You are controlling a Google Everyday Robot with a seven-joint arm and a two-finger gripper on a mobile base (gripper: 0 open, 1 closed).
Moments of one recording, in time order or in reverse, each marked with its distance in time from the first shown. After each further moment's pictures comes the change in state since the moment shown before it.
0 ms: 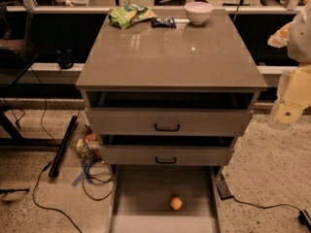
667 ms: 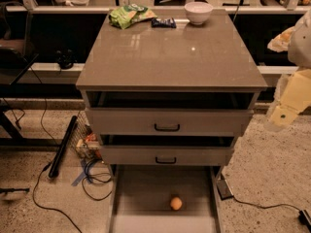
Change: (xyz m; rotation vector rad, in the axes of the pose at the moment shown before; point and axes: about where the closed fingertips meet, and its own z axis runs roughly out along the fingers) arm -0.002 0.002 0.006 -0.006 -0.065 0.048
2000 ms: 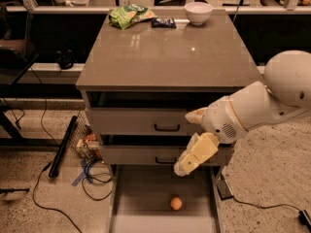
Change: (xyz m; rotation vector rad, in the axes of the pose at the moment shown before) arm -0.092 0.095 0.176 -0.433 -0.496 0.187
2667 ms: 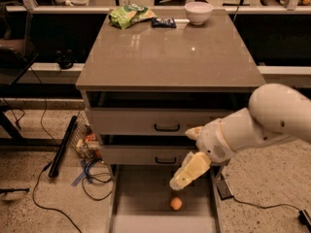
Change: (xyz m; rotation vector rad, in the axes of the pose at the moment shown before) arm 0.046 -0.016 0.045 0.037 0.029 0.036
